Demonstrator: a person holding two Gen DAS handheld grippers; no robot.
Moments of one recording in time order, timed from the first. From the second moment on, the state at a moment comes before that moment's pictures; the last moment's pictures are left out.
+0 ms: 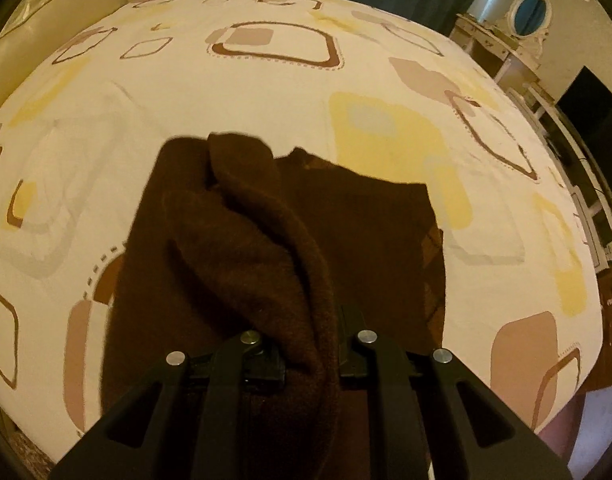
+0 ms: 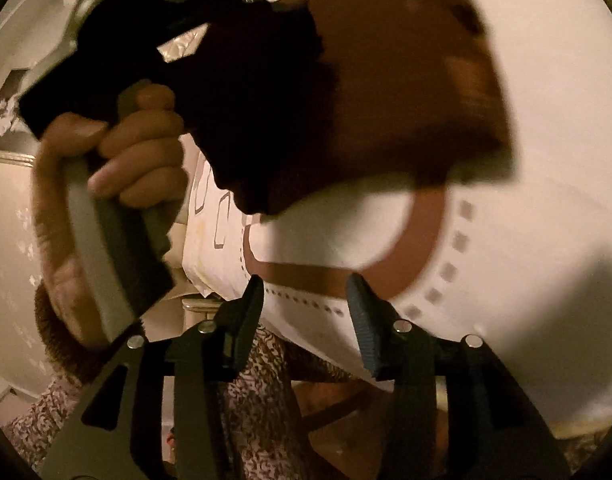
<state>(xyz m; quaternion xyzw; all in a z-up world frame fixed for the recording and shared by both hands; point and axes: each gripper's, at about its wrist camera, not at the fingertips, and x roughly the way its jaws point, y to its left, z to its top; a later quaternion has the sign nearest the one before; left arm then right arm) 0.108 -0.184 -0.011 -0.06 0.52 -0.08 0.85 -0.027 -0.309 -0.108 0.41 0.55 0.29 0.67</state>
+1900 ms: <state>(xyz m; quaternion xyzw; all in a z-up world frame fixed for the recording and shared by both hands) 0.023 0.009 -0.047 -0.27 0.47 -0.14 0.83 0.131 -0.345 -0.091 0.48 0.48 0.22 0.70</state>
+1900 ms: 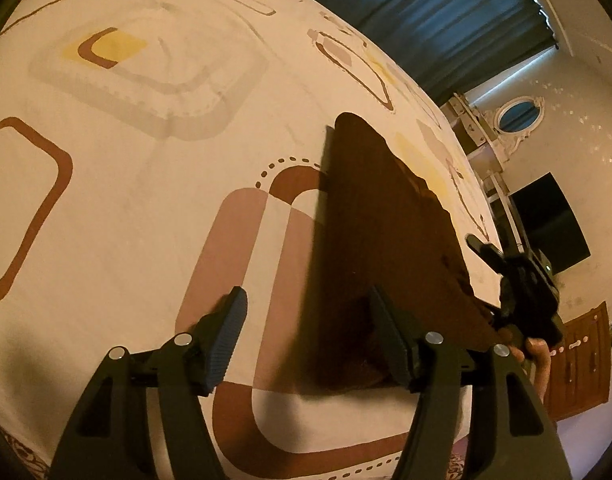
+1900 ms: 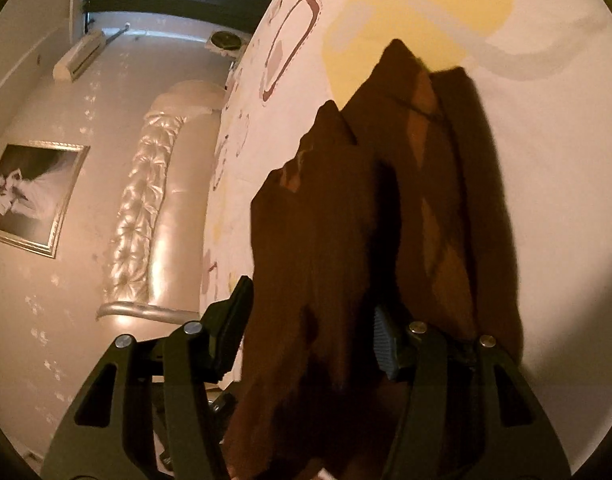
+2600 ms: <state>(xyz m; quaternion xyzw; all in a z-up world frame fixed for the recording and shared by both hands) 0.017 -0.017 -0.044 -0.23 0.46 -0.18 0.84 0.147 -0.394 -0.099 0.43 0.46 0.15 0.76</state>
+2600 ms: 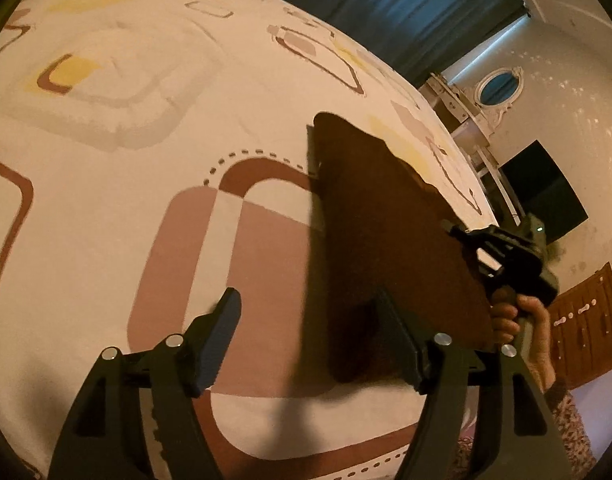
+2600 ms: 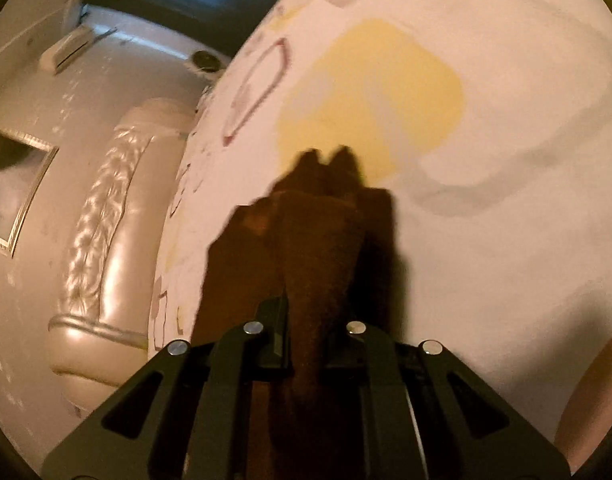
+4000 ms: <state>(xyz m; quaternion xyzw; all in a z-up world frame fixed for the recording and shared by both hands) -0.017 -0.076 -0.049 0.07 0.36 -0.19 0.91 0.012 -0.379 -0.110 0.56 0.47 0.23 0.64</state>
